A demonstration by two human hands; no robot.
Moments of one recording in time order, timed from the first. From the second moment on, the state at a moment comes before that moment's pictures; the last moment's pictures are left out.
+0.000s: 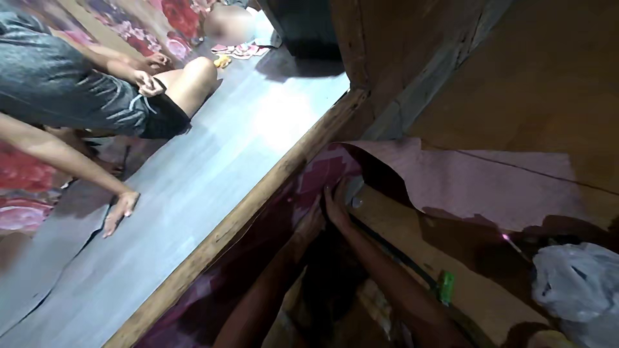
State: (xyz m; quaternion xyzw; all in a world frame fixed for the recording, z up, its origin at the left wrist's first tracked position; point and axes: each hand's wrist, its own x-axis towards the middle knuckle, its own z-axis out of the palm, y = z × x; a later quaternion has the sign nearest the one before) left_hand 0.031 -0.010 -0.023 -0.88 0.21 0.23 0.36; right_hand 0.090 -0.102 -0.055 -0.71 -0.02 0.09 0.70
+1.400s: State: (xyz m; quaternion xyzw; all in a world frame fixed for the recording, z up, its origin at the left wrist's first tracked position) left_hand 0.031 -0.013 -0.017 -0.85 0.24 0.25 0.40; right_hand 0.139 -0.124 0.015 -0.66 0.10 0.17 0.72
